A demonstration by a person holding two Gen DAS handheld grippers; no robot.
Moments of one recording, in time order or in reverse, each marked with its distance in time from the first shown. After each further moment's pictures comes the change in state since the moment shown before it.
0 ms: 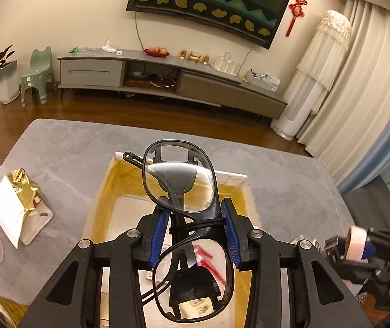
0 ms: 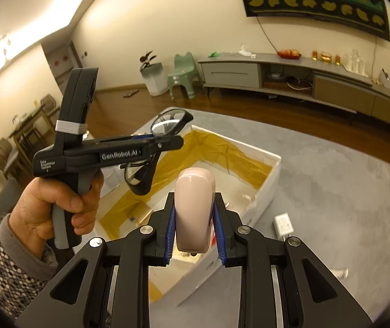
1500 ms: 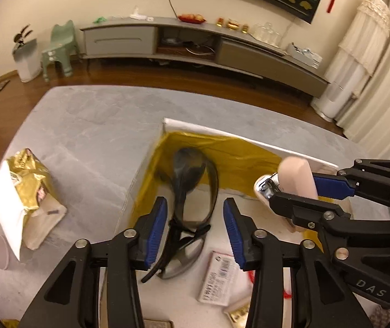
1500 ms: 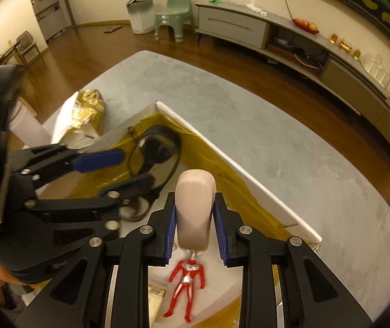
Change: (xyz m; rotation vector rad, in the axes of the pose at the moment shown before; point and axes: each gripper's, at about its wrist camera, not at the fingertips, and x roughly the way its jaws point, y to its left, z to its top) left arm 0.091 0.050 0.000 -0.059 0.150 0.155; right arm 0.192 -0.020 0.067 -0.119 0.308 -0.154
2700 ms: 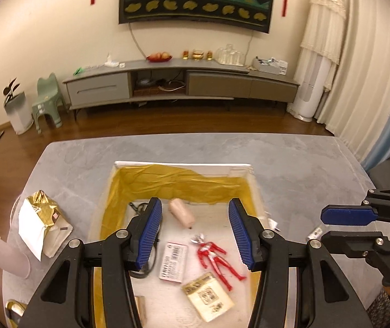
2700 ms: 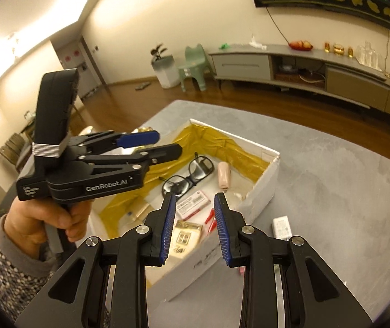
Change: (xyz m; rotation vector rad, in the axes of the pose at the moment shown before) left arm -0.097 -0.098 -0.032 0.216 -0.175 -0.020; right arm -0.161 -0.034 -0.140 0.121 -0.302 0.255
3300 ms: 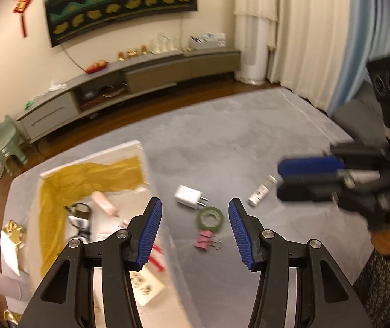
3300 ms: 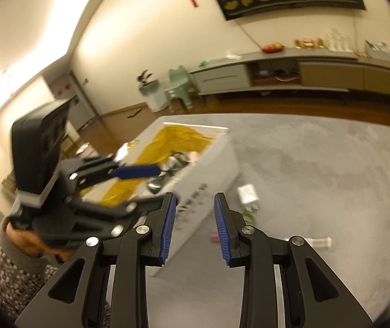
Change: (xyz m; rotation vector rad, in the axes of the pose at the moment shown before) left arm 0.006 -0.132 -0.041 0.284 0.098 -0.138; right arm -0.064 -0.074 -0.071 0.163 -0.108 -0.044
